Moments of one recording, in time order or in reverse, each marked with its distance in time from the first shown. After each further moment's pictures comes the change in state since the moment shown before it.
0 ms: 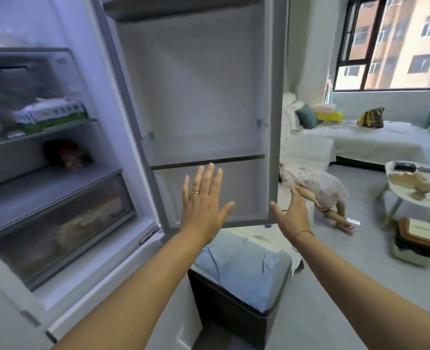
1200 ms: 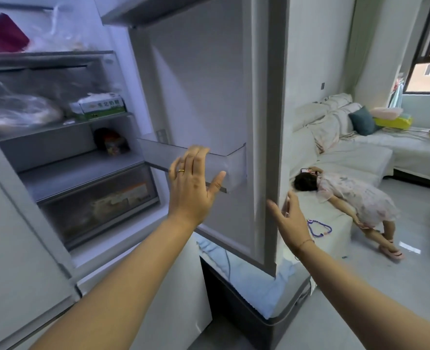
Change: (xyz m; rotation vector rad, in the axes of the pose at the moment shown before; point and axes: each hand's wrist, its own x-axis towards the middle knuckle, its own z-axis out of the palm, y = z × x) left_hand 0.008 0.017 -0.053 -0.109 0.372 -0.169; right_hand 0.005 -0.006 -0.010 0.398 -0.339 -0.164
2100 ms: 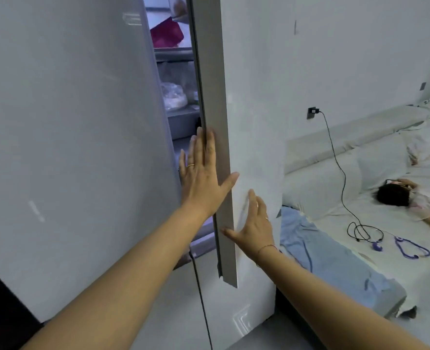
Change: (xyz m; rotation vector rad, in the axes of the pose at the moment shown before) left_hand -0.081 -0.192 -0.184 0.227 -0.082 -0.240; right_hand -0.142 -0.113 0.316 -0.404 -0.287 -0.240
